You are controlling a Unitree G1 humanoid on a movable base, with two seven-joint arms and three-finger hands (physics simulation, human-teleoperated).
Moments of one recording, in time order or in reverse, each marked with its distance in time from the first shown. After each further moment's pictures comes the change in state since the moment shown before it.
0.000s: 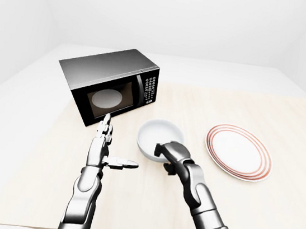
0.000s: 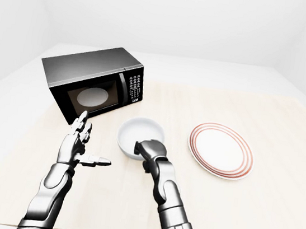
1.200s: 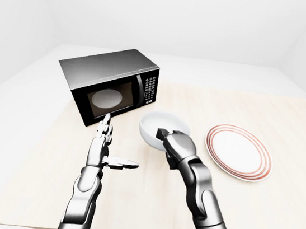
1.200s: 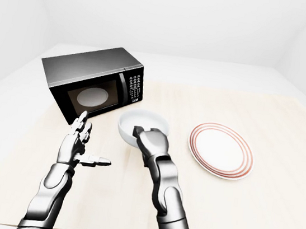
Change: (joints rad) left arm 0.000 0.000 0.000 -0.003 0.000 0.002 0.000; right arm 0.094 0.016 0.033 -0.368 -0.070 0.020 0.046
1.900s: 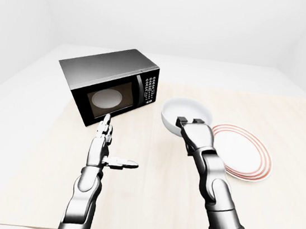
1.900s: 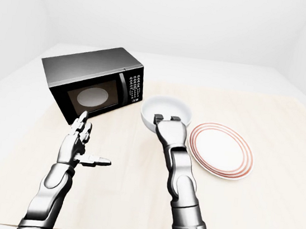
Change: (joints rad) left arm -0.002 0.000 0.000 0.009 -0.001 -0.004 0.002; right arm -0.104 -0.091 -0.119 0.096 -0.122 -0.026 -0.149
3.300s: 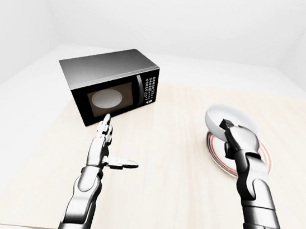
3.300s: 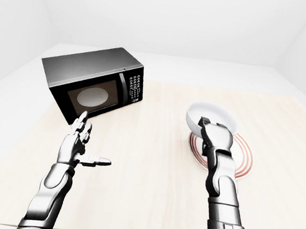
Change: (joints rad) left arm 0.000 0.000 0.000 -0.004 -0.001 0.009 0.002; right arm -0.023 -0.267 -0.233 0.183 0.228 0.038 -0.079
